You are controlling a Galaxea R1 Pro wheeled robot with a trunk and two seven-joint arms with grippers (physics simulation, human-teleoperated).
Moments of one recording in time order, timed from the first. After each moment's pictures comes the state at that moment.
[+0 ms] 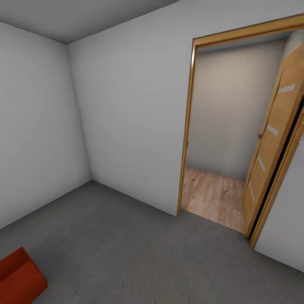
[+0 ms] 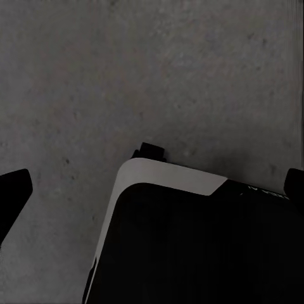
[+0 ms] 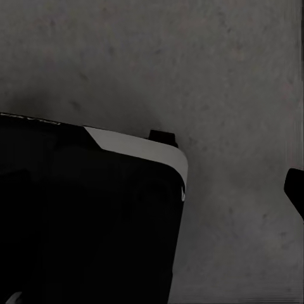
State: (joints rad) left arm -0.23 0.00 -0.01 0.00 0.27 -0.04 0.11; right arm -0.17 0.04 0.19 0.03 -0.01 -0.10 -0.05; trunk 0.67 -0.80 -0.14
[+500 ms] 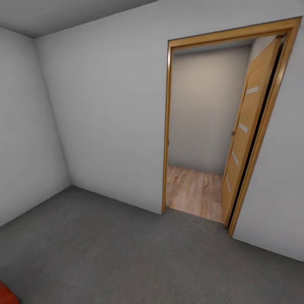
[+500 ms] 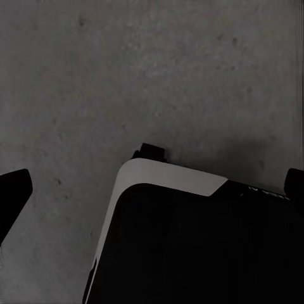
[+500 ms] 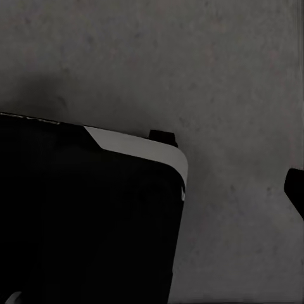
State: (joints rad) left arm -0.23 0.00 -0.01 0.00 0.27 -0.04 0.11; right arm -0.17 0.04 0.19 0.03 -0.01 -0.10 -0.05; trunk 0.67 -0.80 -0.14
